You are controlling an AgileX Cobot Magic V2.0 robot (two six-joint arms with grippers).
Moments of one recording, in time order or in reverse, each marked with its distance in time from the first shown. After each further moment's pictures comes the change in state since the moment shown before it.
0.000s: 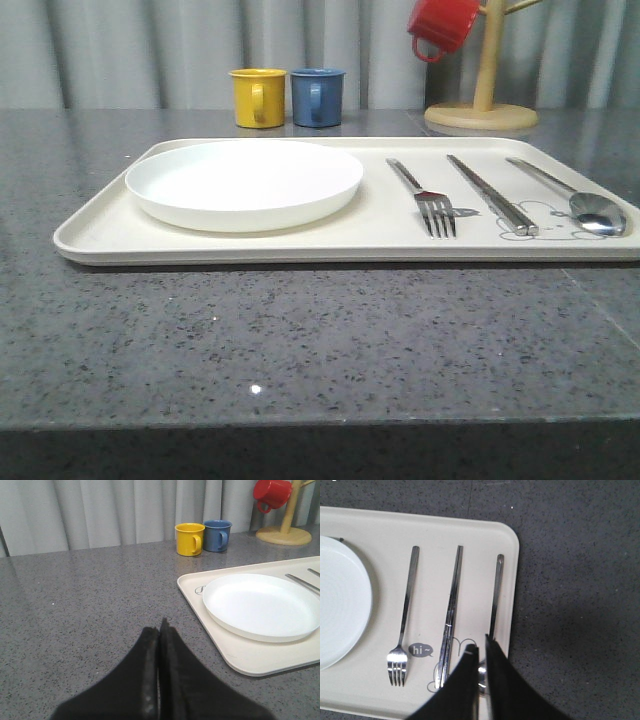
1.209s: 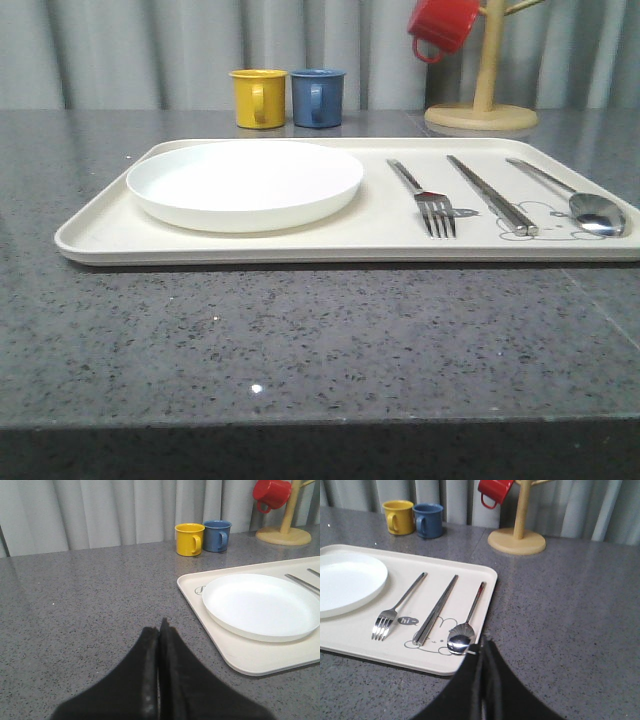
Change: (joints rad) left arm 0.000 0.000 0.000 0.000 0.000 0.000; right arm 0.000 -1.360 1.328 -0.049 -0.743 -0.114
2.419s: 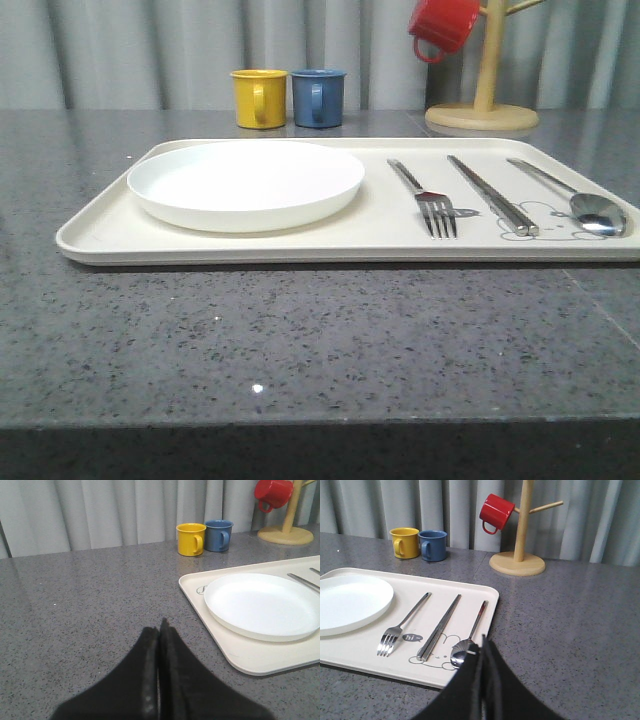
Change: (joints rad) left arm 0.005 -0.002 0.019 0.008 -0.021 0.000; right arm 0.000 -0.067 0.022 0.010 -0.023 -0.001
